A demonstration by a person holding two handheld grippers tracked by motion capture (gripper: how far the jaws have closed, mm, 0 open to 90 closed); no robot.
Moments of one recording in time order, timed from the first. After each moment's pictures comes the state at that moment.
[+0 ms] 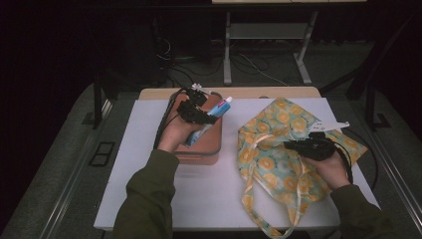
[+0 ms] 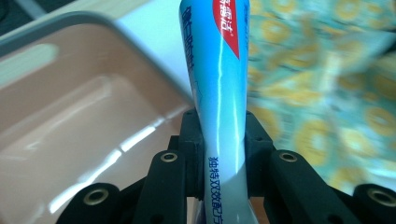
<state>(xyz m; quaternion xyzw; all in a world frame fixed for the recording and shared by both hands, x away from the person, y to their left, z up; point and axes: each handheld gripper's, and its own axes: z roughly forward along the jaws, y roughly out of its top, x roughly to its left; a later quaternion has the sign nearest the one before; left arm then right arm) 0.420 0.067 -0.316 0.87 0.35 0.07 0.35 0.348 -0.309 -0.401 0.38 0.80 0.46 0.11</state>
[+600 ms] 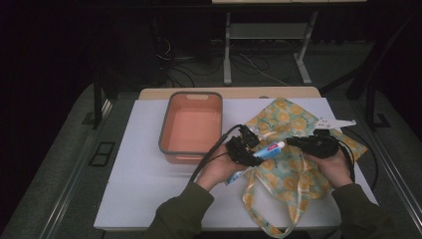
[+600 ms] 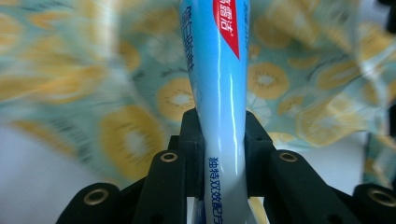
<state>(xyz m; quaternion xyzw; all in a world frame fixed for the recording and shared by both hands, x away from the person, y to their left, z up) 0.338 -0.057 -0.366 0.92 0.21 0.01 0.31 0.348 -0.316 -0.392 0.39 0.78 0.48 0.12</state>
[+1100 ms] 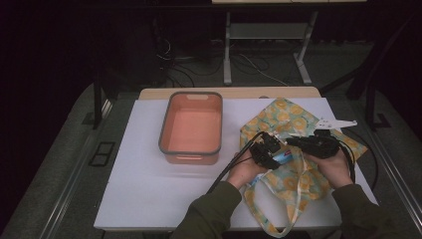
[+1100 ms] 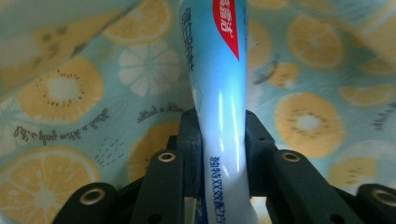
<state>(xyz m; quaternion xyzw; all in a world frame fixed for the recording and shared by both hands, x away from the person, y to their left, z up) 0.364 -0.119 -0.426 0.92 0.23 0.00 0.30 0.347 -0.316 -0.392 0.38 0.78 0.49 0.12</state>
